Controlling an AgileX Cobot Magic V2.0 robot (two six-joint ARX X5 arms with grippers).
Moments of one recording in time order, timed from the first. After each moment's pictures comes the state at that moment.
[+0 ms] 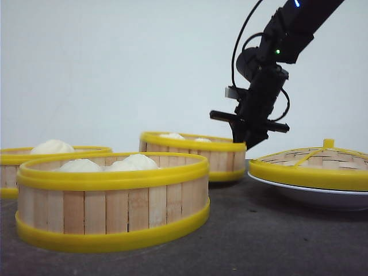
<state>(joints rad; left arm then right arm) -0.01 0.70 0.85 -0.72 0.16 -0.04 0.29 2.22 1.90 -0.57 -0.12 0.26</state>
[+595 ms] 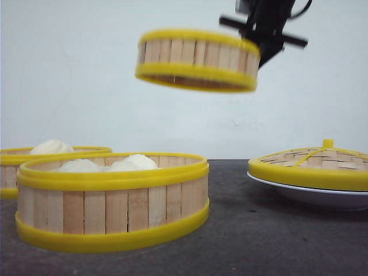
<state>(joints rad) -0.01 0.70 0.85 -0.71 0.16 -0.04 0.32 1.92 2.08 -1.04 -0.12 0.23</state>
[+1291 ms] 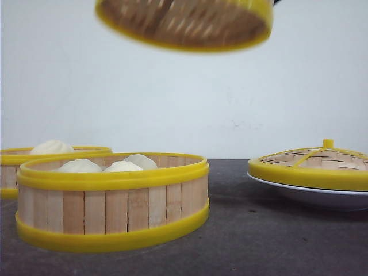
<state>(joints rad) -0.01 0.70 0.85 -0.72 0.16 -0.04 0.49 1.65 1.75 -1.04 -0.14 0.13</state>
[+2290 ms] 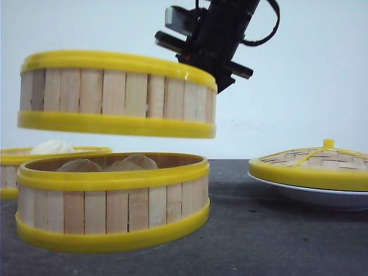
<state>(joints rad) -0.01 0.70 0.85 -0.72 0.16 -0.04 0.63 1.80 1.53 -0.70 -0.14 0.12</state>
